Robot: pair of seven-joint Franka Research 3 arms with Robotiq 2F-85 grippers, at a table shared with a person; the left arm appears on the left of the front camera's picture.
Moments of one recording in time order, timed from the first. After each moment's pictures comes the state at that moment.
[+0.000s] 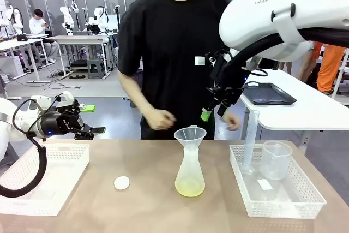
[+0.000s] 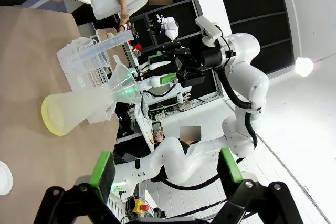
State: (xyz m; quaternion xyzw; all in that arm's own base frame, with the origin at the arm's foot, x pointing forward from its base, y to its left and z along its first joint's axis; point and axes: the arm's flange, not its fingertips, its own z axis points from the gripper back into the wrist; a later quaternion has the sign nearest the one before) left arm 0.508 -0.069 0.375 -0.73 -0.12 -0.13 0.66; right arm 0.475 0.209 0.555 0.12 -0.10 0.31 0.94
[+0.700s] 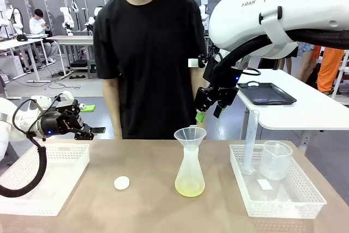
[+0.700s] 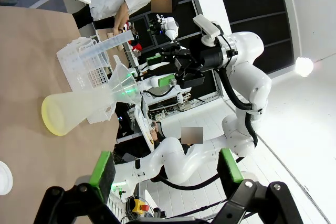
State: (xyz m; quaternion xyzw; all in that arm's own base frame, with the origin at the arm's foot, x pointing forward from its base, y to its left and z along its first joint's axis) left arm 0.508 -0.069 0.375 -0.73 -0.12 -0.13 0.66; right arm 0.478 0.222 0.550 0.11 -0.08 0.29 0.95
